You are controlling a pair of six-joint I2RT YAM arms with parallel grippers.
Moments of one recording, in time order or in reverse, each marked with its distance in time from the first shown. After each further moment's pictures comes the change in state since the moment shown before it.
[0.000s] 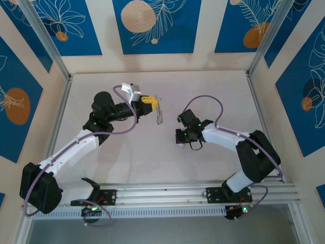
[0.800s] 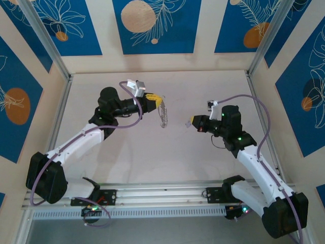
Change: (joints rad) left arm 0.003 0.111 0.060 0.027 0.032 -0.030; right arm -0.317 -0.620 -0.166 0.161 -0.383 0.073
